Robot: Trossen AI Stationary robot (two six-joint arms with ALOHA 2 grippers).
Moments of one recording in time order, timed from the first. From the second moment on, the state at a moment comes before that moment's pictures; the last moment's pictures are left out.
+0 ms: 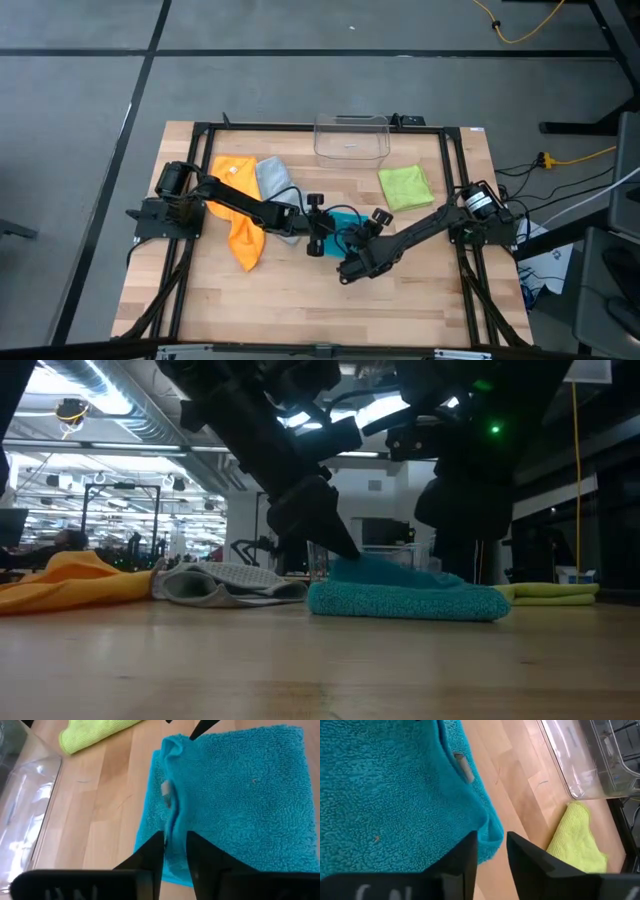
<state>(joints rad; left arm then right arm) -0.15 1.88 1.10 -0.02 -0.40 0.08 0.41 2.00 1.36 -1.10 0.71 0.93</state>
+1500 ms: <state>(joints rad) -0.29 1.73 1.10 -0.36 -0.42 -0.36 0.54 2.00 1.45 -1.21 0.53 1.13</state>
